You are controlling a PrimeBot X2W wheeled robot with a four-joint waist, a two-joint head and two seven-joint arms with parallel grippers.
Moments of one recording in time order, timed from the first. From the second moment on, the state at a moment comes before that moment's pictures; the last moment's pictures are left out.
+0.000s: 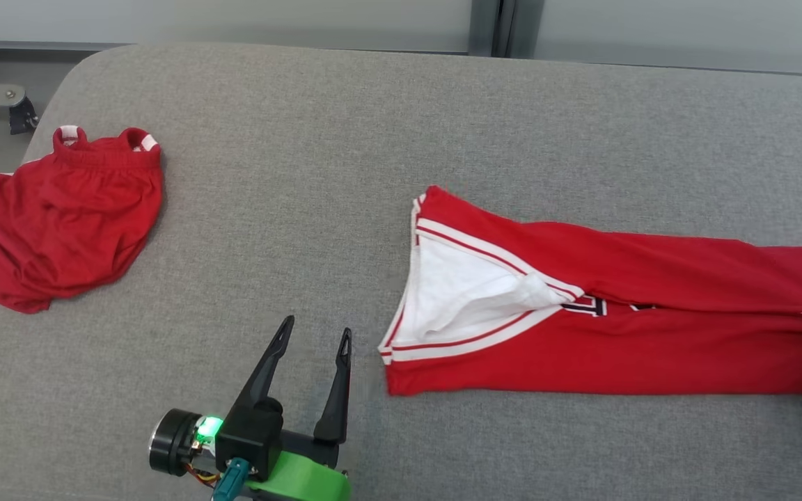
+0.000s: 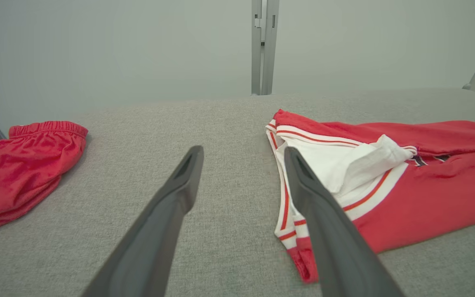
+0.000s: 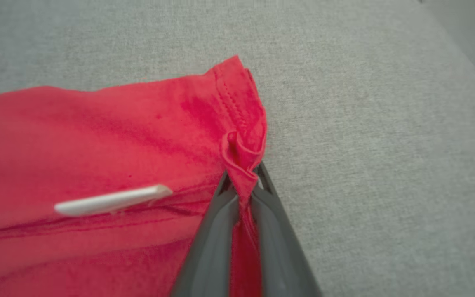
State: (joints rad) left arm -0.04 0.10 -0.41 0.09 -0.15 0.06 -0.26; right arm -0.35 -0.37 -0.29 0.75 0.19 0.13 0.10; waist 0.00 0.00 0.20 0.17
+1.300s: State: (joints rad) left arm -0.01 0.06 -0.42 0.14 -0.10 0.00 -0.26; right arm -0.20 -0.05 0.07 0.03 0.05 0.13 0.29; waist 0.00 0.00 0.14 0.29
